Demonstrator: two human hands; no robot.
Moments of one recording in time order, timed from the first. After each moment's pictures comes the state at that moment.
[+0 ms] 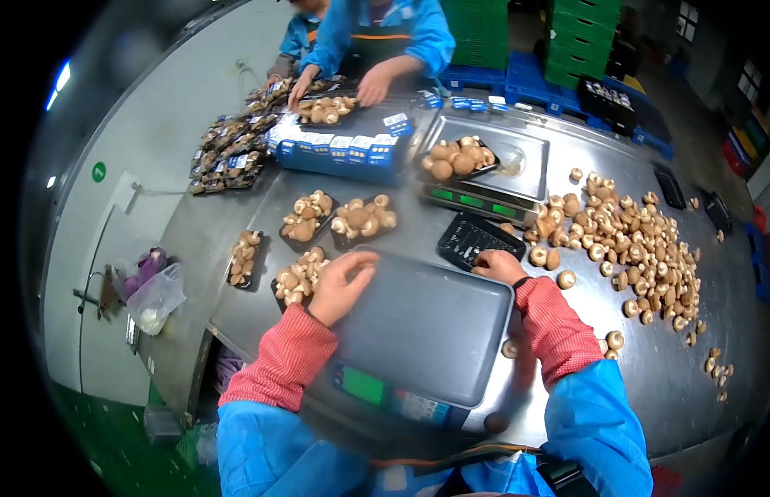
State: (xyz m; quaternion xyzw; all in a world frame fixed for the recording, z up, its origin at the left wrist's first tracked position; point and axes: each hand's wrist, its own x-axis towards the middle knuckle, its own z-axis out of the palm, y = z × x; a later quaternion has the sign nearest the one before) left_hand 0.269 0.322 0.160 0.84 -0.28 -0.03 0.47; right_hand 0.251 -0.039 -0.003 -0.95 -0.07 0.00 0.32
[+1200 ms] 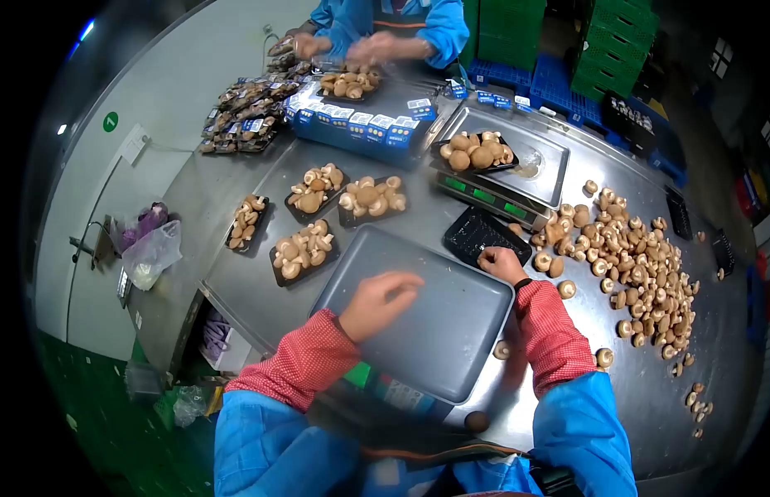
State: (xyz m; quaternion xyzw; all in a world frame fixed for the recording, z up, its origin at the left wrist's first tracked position) left_hand 0.213 0.285 0.140 0.81 -0.31 -0.09 0.50; right_hand 0.258 -0.040 -0.018 -0.91 -0.07 -0.03 0.40
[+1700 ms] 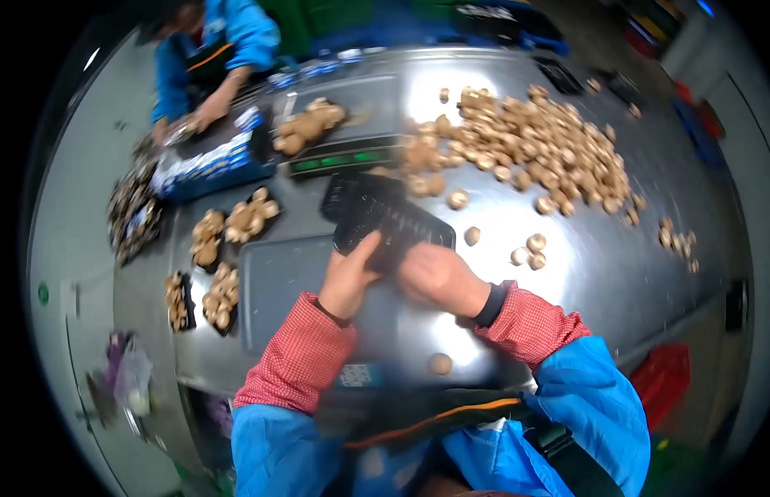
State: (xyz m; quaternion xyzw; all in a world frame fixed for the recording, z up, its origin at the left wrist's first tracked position) left_hand 0.165 0.133 0.160 0.53 -0.06 -0.41 0.74; right_hand 0.054 -0.024 0.122 -0.90 -0.19 -0.30 0.24
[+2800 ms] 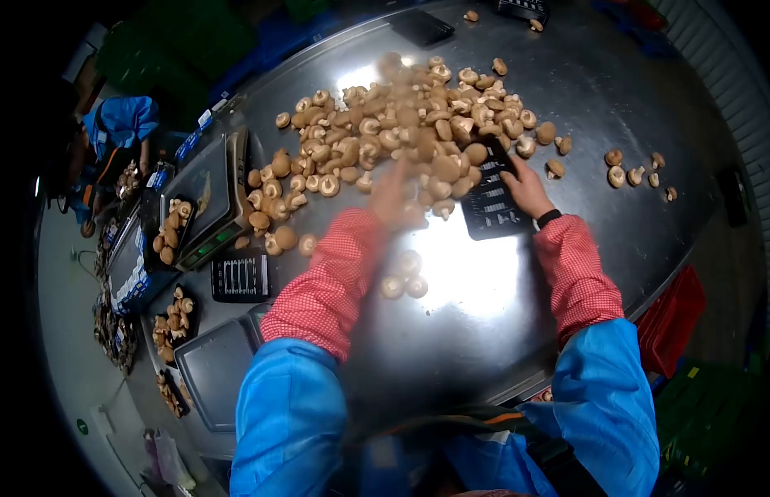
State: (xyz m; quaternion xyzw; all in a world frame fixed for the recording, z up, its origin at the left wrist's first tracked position) left_hand 0.095 -0.262 0.019 0.70 -0.61 -0.27 0.26; right_hand -0.164 -0.436 -0.023 -0.80 0.38 -0.29 0.37
